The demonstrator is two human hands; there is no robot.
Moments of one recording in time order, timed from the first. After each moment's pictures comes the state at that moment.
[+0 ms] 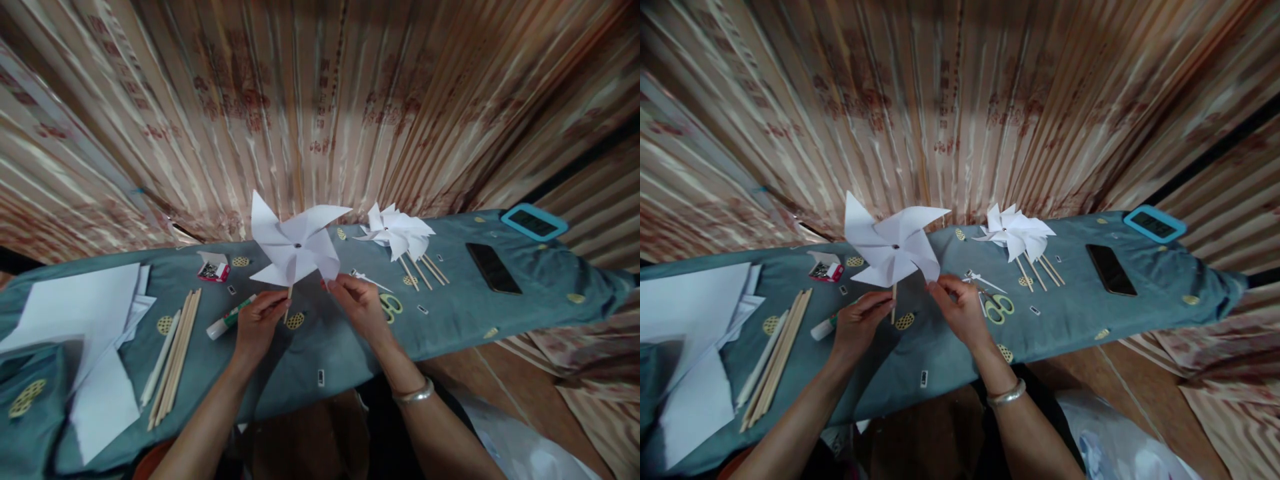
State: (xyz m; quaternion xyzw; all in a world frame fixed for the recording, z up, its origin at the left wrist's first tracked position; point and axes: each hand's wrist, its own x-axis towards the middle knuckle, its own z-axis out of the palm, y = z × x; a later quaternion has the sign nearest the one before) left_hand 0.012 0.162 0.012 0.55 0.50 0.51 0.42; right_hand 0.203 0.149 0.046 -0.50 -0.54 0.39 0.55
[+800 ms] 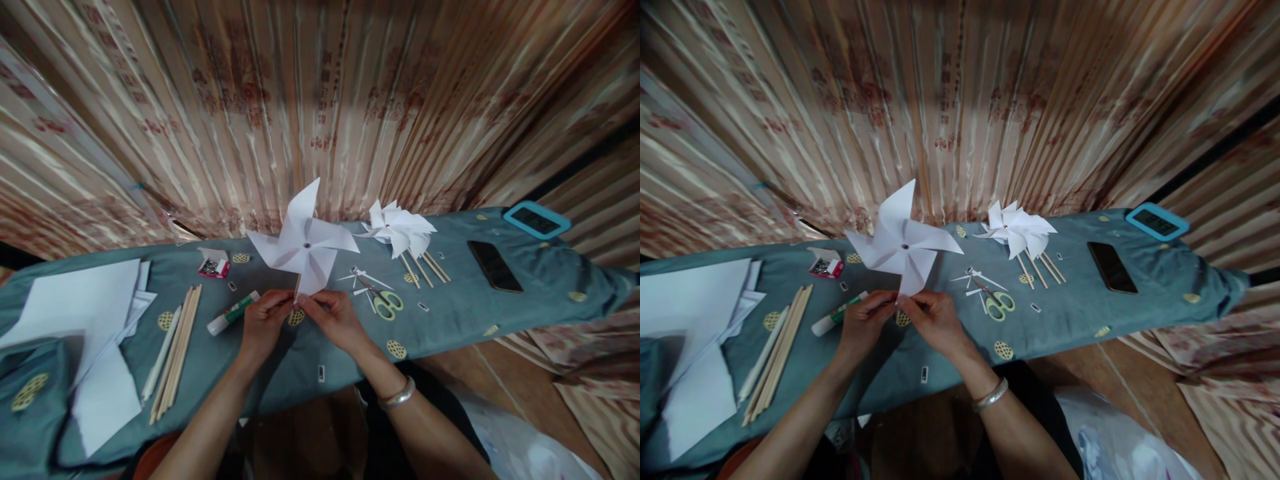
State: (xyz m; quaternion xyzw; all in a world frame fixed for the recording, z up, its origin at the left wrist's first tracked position) left_hand 0.020 0.159 0.011 0.54 0.50 0.51 0.45; right_hand 0.168 0.140 0.033 -0.49 -0.59 0.43 0.47
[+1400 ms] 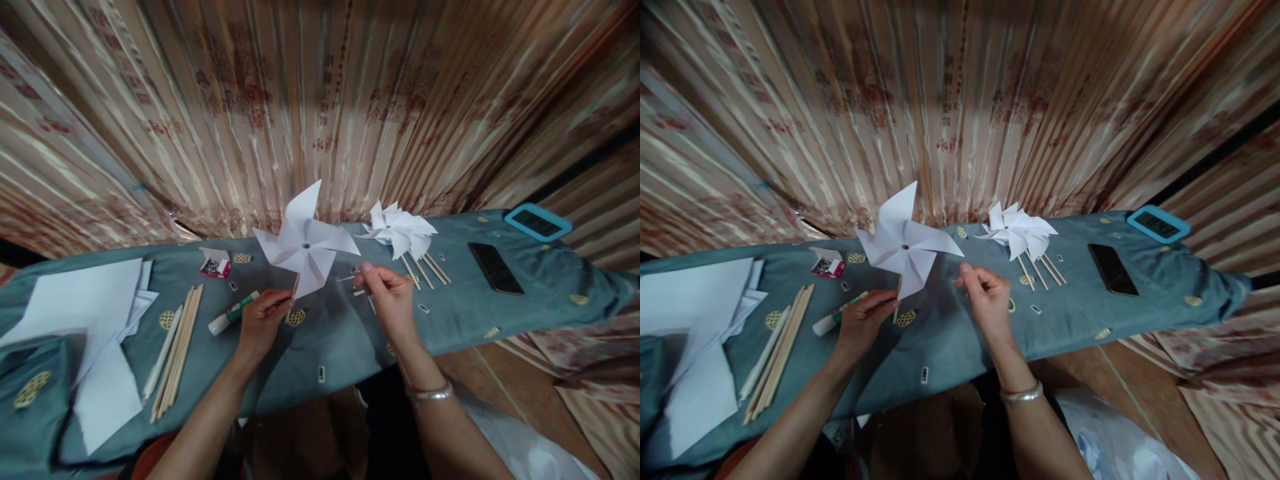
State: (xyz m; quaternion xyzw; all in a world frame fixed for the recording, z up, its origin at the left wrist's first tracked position) left_hand 0.015 0.162 0.012 0.54 0.50 0.51 0.45; right_hand 0.228 0.144 0.059 -0.57 -0.47 0.29 0.60
